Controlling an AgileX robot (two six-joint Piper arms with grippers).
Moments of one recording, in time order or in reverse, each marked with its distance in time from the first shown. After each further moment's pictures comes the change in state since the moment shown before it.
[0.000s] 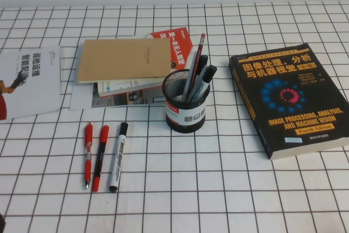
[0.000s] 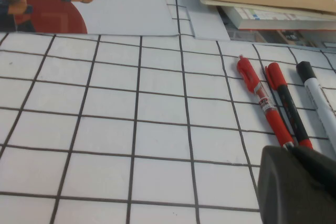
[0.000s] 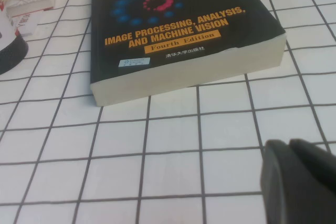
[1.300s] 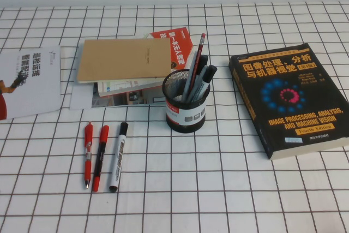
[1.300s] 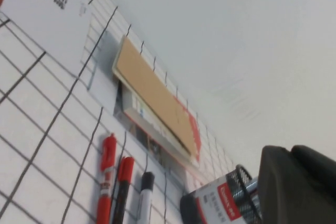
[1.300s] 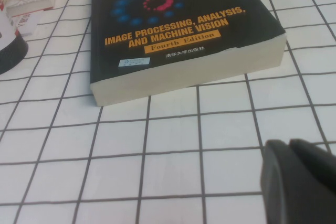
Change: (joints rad) right arm 0.000 0.000 0.000 0.000 0.000 0.000; left arm 0.000 0.000 0.002 -0.438 -0.252 -0.322
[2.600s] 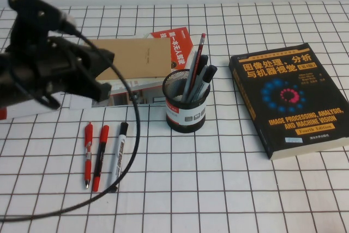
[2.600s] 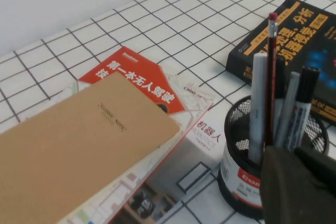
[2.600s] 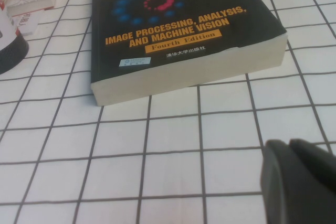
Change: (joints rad) right arm 0.000 0.000 0.000 0.000 0.000 0.000; left arm -0.118 1.277 -0.920 -0.743 0.291 1.891
